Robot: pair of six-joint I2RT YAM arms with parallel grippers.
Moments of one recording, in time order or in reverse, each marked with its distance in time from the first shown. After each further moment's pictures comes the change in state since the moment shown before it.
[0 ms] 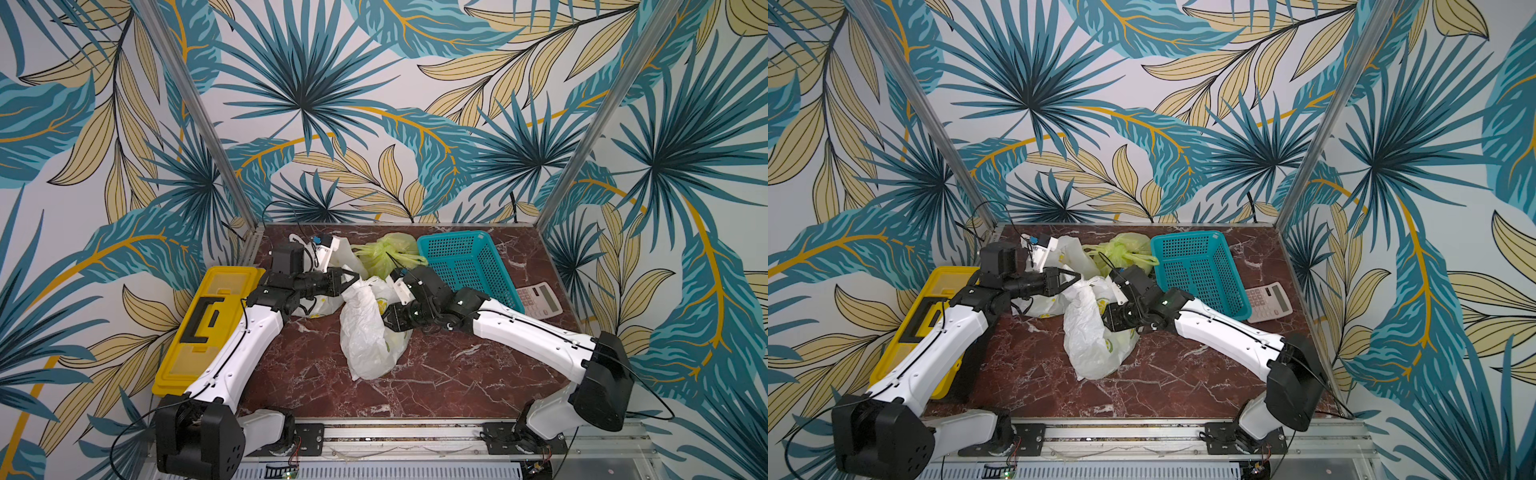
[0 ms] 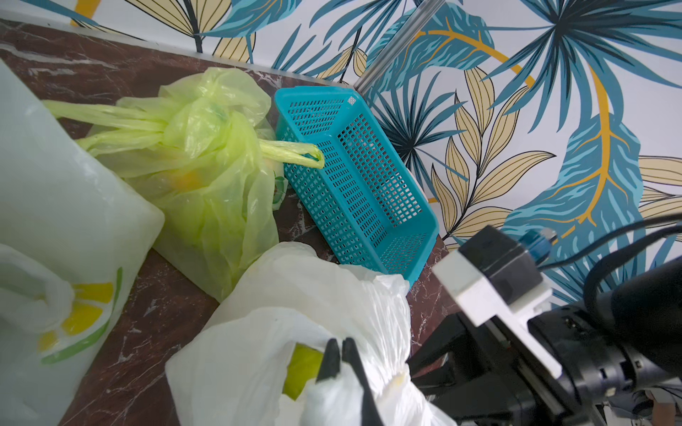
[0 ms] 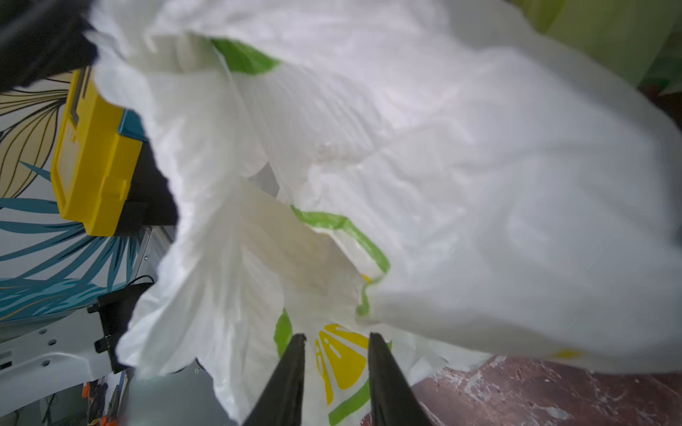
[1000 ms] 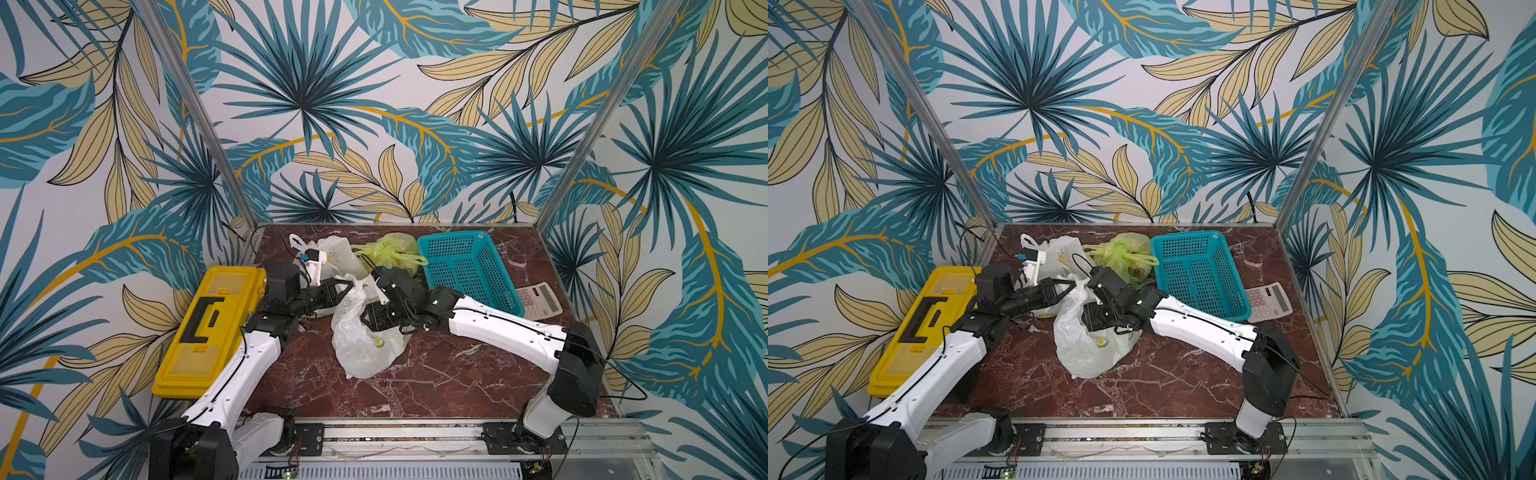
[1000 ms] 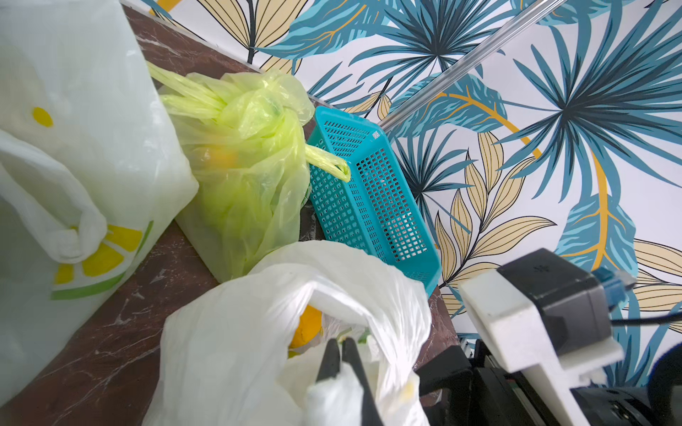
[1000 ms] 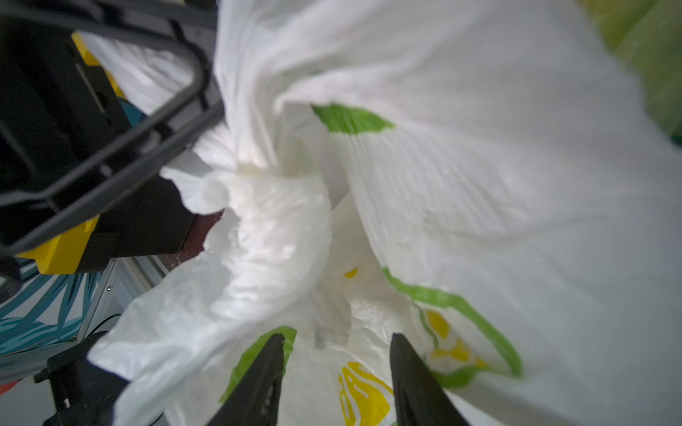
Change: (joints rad) left arm 0.006 -0.124 -0.241 0.247 -0.106 -0.266; right arm 0.084 0.121 0.138 -0.022 0.166 0.023
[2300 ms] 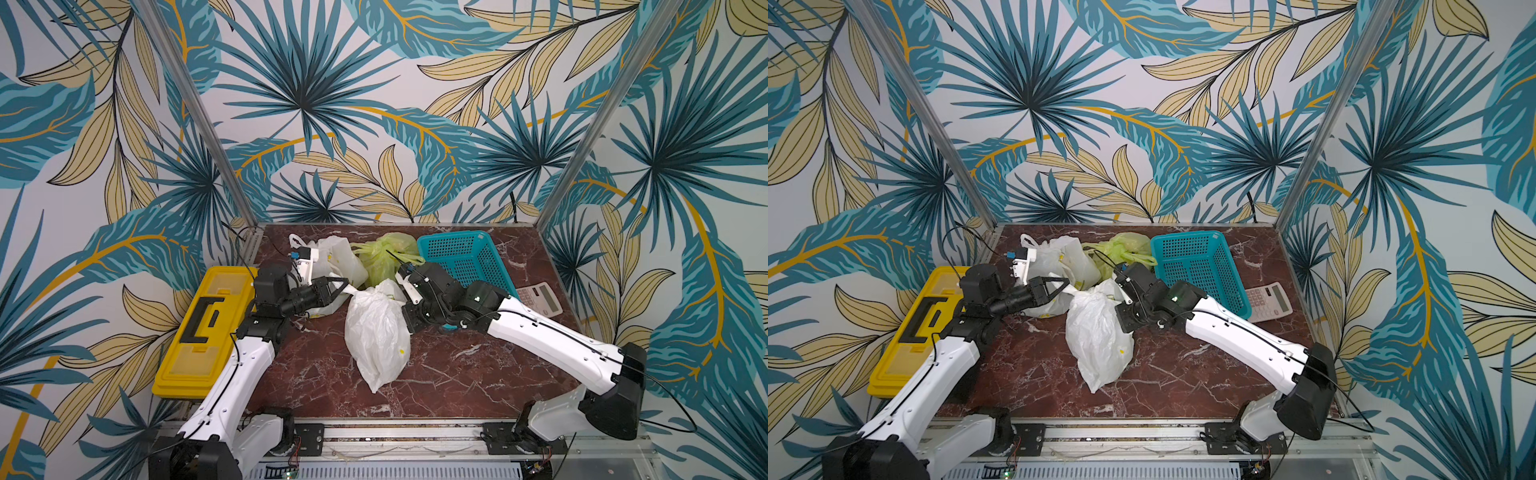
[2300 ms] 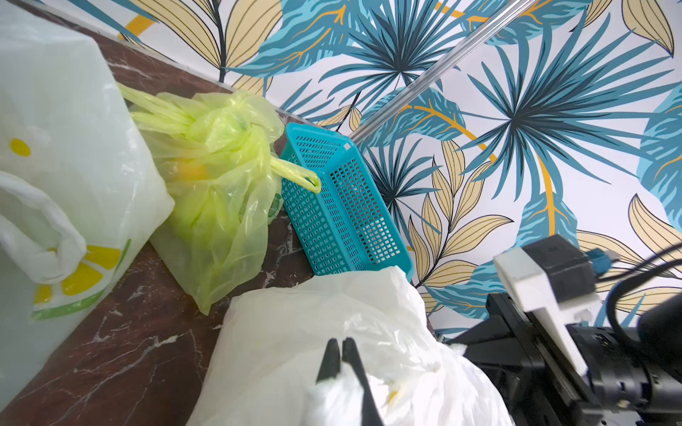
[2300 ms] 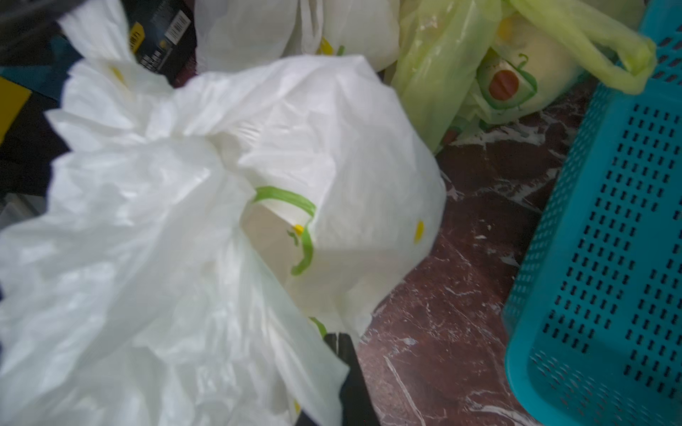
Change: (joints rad) left arm 0.084 -0.039 -0.006 0.026 0.142 -0.009; right arm -0.090 -0.229 -0.042 -0.313 0.106 -0.239
